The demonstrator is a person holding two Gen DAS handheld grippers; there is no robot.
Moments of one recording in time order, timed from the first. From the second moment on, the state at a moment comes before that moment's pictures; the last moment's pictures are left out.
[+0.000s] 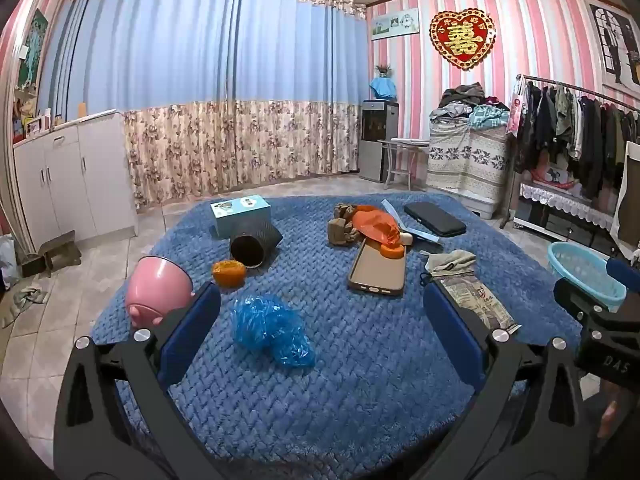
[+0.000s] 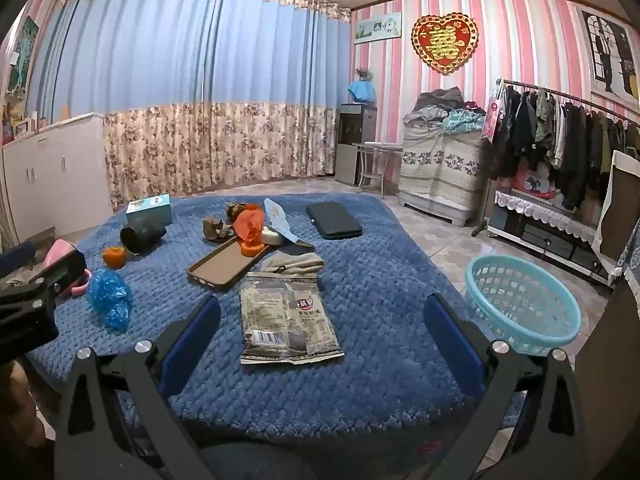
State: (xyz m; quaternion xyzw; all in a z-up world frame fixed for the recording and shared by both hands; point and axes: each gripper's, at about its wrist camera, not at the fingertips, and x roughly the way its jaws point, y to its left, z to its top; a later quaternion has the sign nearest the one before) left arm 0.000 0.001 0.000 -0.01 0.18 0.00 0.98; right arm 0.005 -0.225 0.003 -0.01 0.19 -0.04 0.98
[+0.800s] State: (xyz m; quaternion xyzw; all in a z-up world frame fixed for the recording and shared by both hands) left arm 0.004 0.006 -0.001 0.00 0.18 0.00 0.98; right arm 0.000 -0.225 0.010 -0.02 0.19 -0.03 0.98
